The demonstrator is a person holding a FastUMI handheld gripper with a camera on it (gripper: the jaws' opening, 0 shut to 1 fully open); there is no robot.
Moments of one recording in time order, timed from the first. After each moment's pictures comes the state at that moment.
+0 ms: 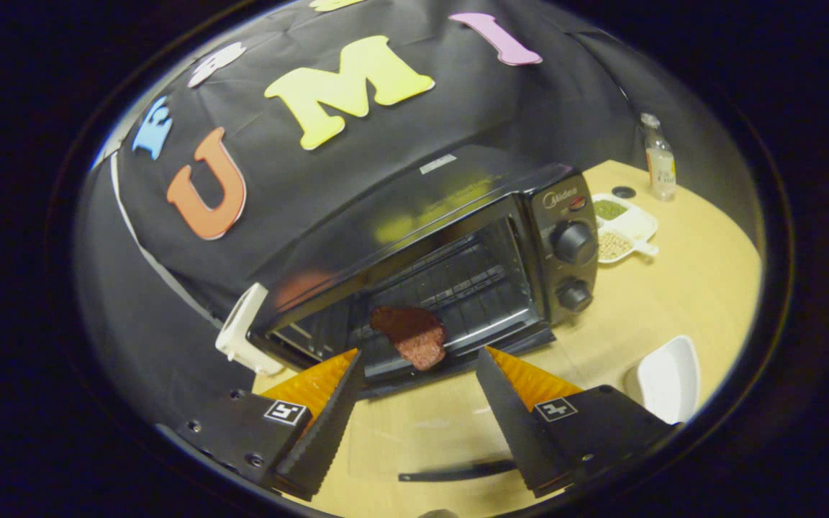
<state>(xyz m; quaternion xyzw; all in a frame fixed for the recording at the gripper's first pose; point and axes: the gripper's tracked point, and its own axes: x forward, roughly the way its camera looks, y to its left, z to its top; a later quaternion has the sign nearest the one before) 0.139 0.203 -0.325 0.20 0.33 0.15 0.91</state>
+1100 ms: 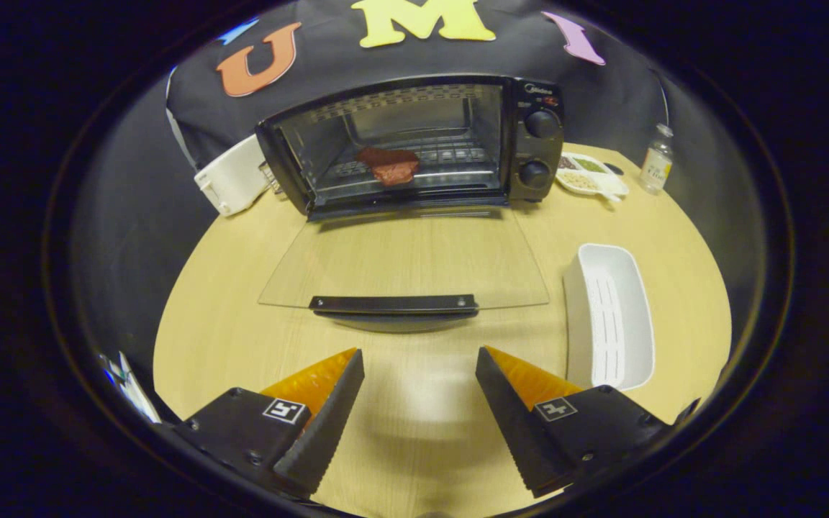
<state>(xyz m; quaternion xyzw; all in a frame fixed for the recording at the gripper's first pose) 0.011 0.166 -0.434 0.00 0.44 0.16 0.88</state>
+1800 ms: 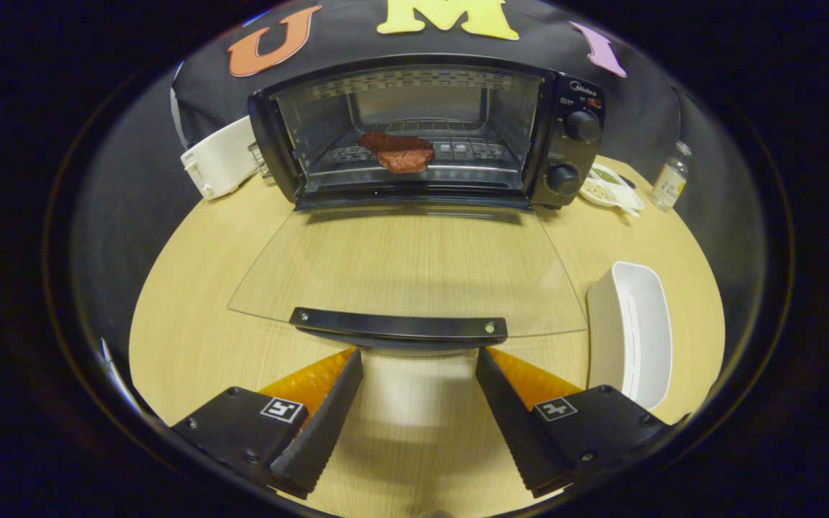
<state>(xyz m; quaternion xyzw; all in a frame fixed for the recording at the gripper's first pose) 0.030 0.179 -0.452 -0.03 0.45 0.14 0.88</state>
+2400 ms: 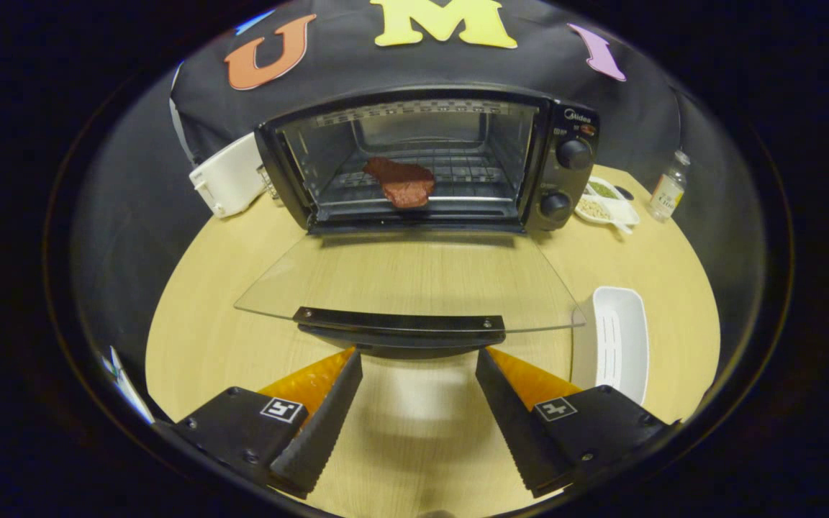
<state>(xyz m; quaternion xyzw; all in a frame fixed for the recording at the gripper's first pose) 0.036 0.181 -0.401 -0.01 0.44 0.16 0.89</state>
